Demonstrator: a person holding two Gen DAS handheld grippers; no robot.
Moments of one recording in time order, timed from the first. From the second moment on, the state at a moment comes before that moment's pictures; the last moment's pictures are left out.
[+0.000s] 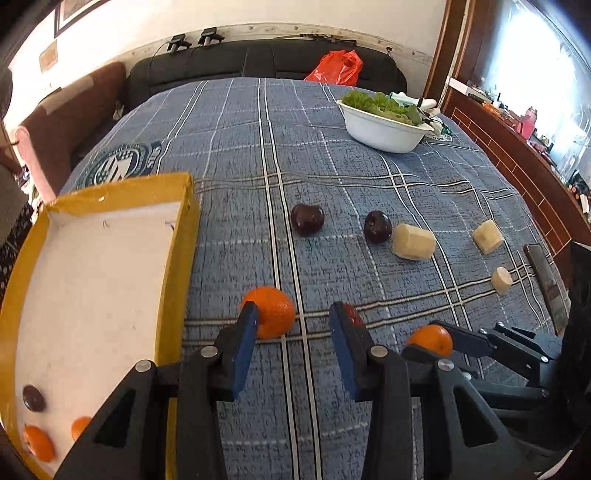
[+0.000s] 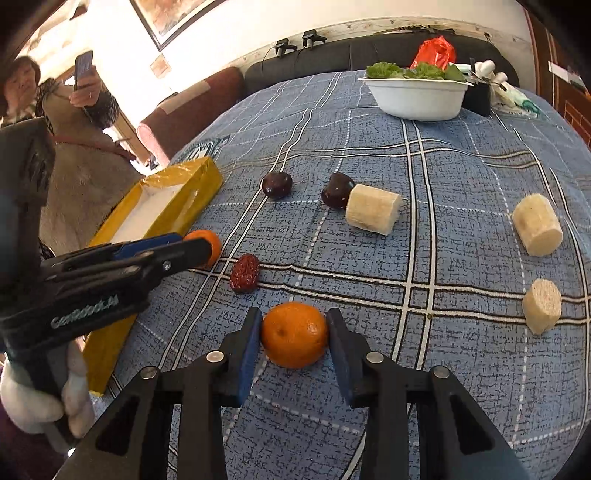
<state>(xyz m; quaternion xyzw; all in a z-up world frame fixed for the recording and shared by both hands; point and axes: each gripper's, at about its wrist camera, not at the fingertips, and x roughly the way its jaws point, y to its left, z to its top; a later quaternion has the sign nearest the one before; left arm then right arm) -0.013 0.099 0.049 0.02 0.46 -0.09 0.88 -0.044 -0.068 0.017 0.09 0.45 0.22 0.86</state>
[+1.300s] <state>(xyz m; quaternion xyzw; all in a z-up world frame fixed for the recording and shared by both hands) -0.105 0.228 0.098 -0.09 0.39 0.03 0.92 -0.082 -0.049 0.068 0.09 0.41 0.23 0.88</state>
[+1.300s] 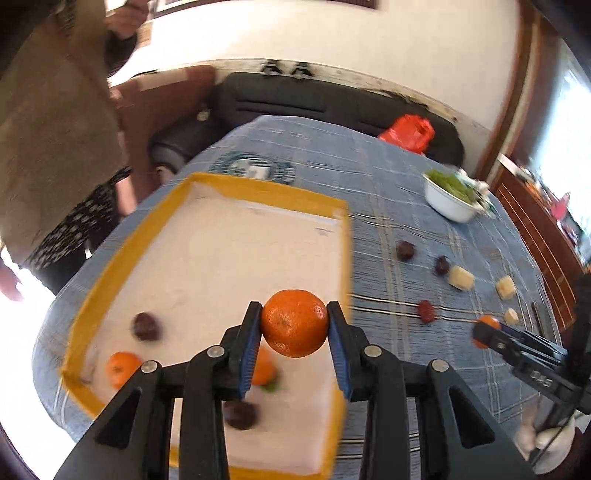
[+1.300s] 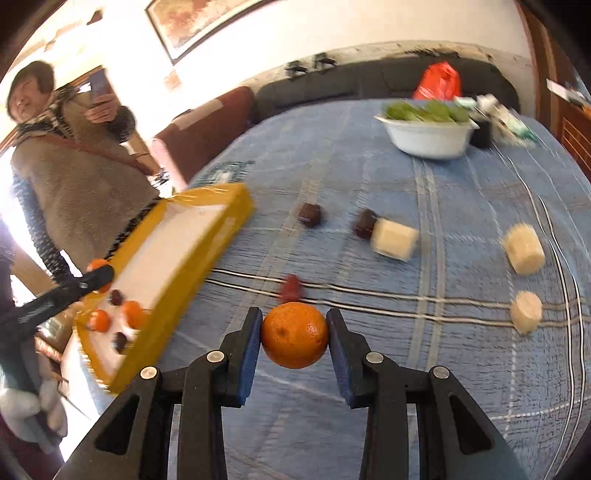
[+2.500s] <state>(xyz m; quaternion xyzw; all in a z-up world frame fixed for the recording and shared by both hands) -0.139 0.332 0.084 -0.22 0.36 0.05 0.91 -0.041 0.134 0.087 0.01 0.45 0.30 0.84</state>
